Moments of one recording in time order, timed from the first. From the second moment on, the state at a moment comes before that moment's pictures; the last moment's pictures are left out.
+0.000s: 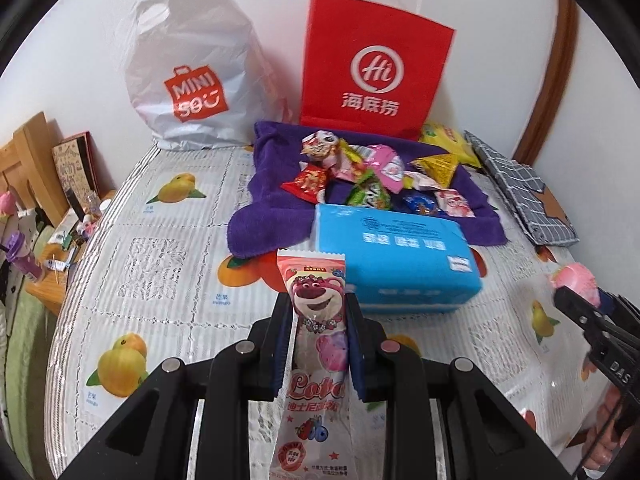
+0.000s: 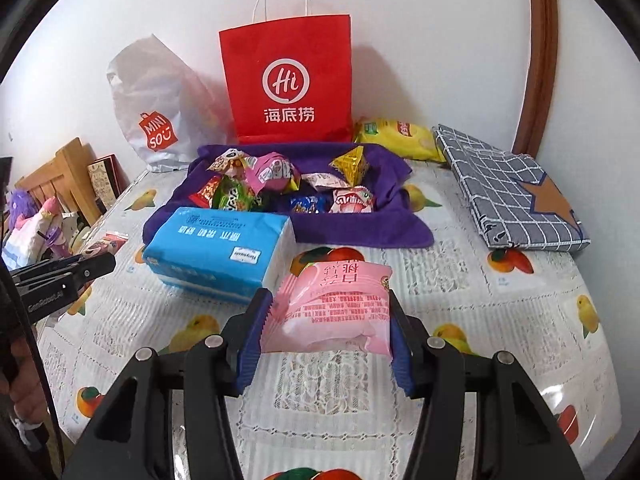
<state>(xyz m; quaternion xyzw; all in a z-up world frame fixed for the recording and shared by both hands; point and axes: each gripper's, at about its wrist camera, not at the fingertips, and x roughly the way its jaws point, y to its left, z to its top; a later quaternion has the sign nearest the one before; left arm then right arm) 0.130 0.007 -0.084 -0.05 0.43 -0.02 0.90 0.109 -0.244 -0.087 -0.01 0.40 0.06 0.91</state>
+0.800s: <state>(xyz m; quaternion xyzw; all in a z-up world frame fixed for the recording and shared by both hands) 0.214 -0.007 -0.134 -0.03 0.48 -0.03 0.88 0.189 -0.267 -0.118 0.01 0.43 0.05 0.90</state>
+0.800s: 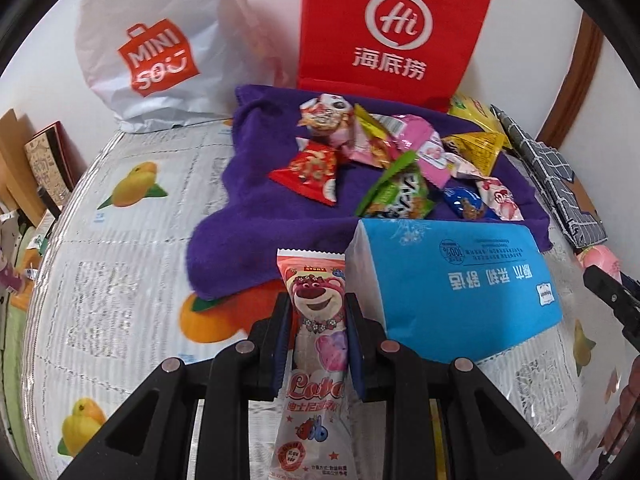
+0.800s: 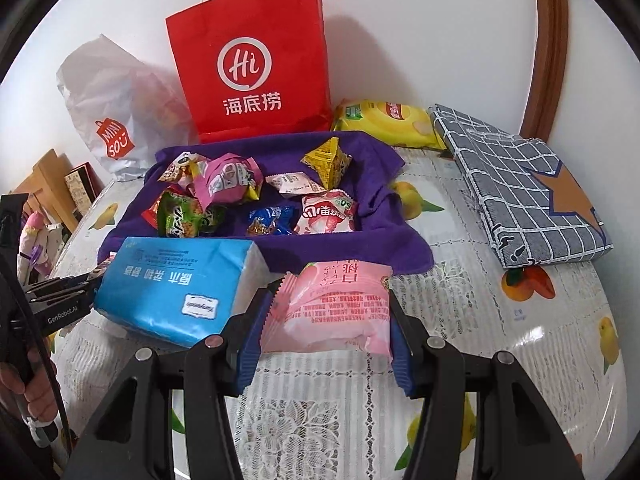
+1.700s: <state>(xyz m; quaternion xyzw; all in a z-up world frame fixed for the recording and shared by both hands) 0.215 -0.029 -0.057 -0.02 0.42 -0.04 0.91 0.207 -0.268 -0.050 -0.01 0.38 0.06 0.92</state>
